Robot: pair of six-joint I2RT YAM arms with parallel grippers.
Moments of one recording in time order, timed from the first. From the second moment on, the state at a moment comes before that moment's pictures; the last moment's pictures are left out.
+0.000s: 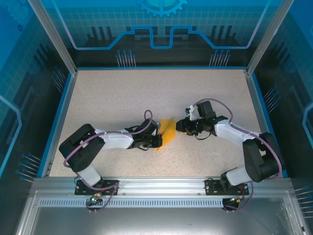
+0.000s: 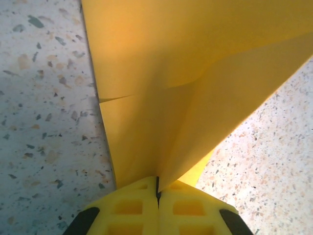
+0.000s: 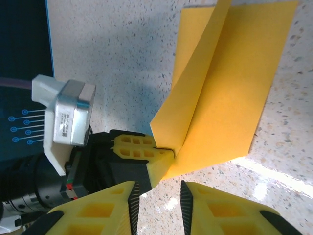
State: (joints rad) left arm -0.75 1.67 0.73 -0.01 0.21 -0.74; right arm 0.36 1.46 0.74 -0.24 -0.70 0.64
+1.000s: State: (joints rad) left arm -0.61 1.67 0.64 0.15 0.48 -0.77; right arm 0.51 1.79 0.85 0.01 -0.71 0.79
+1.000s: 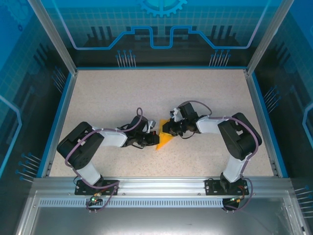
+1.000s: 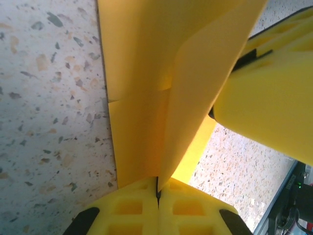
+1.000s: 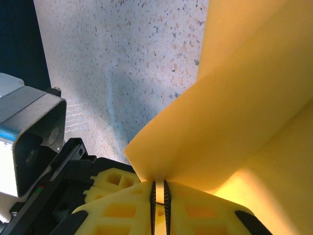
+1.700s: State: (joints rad) left arm -0.60 1.69 0.64 0.16 0.53 -0.77; right arm 0.50 1.81 0.83 0.01 -0.67 0.81
